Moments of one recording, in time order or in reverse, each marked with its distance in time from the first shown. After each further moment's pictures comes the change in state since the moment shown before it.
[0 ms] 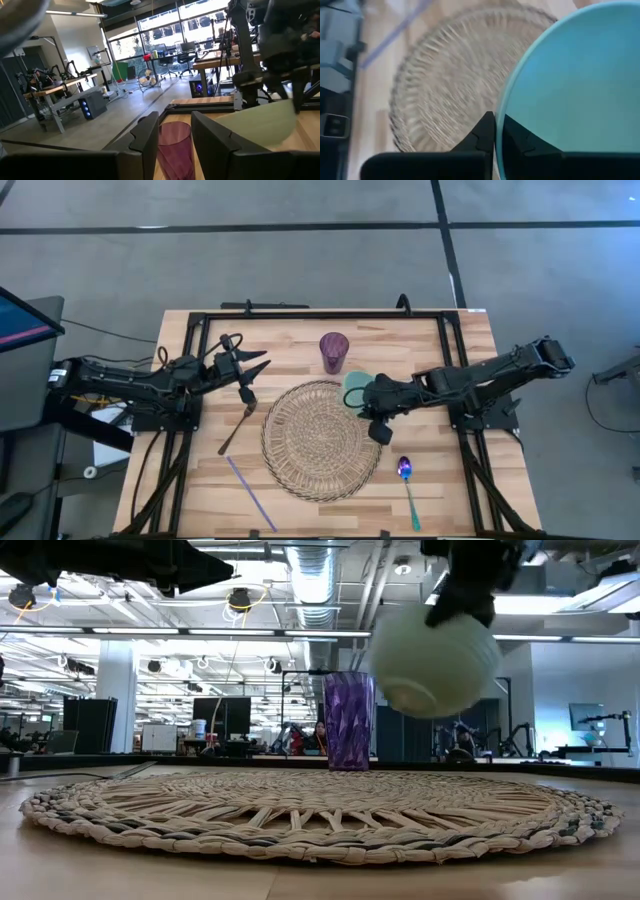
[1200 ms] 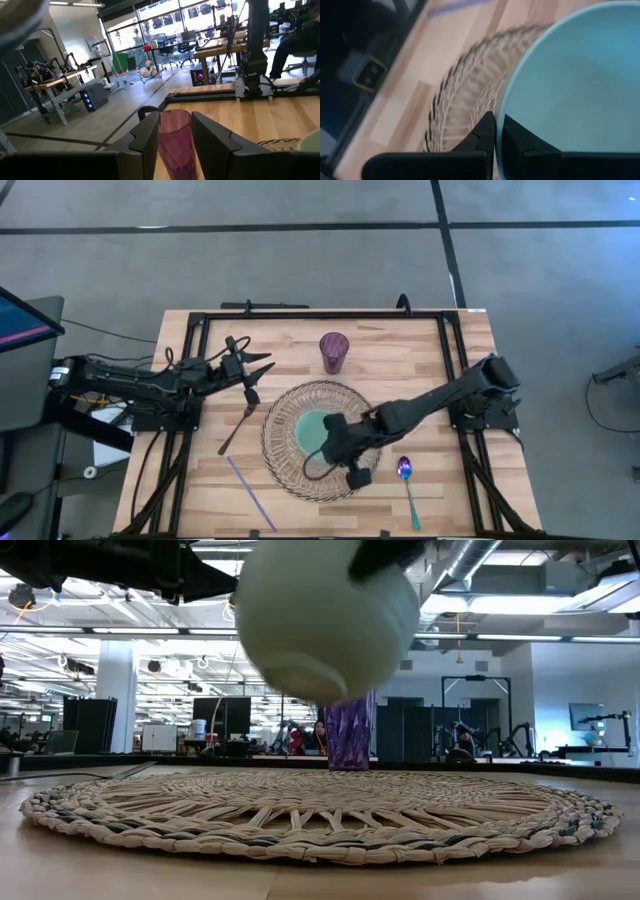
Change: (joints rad) left arm 0.000 0.070 0.000 0.004 -0.015 0.000; right arm 0.156 0.517 0.513 -0.144 -0.142 -0.433
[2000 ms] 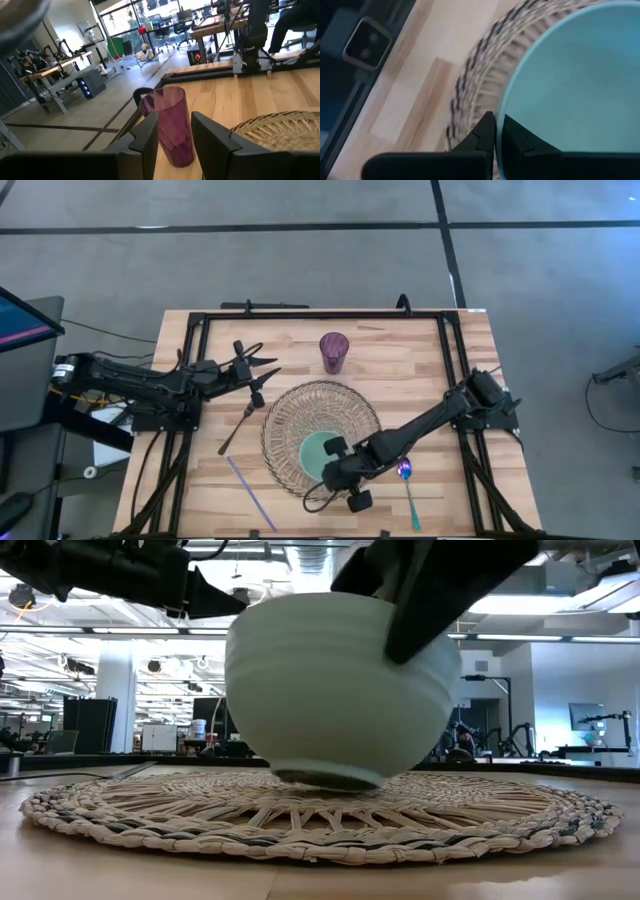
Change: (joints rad) left arm 0.000 0.091 0.000 -0.014 0.000 0.000; right arm 0.111 0.155 0.023 0.025 0.058 0.079
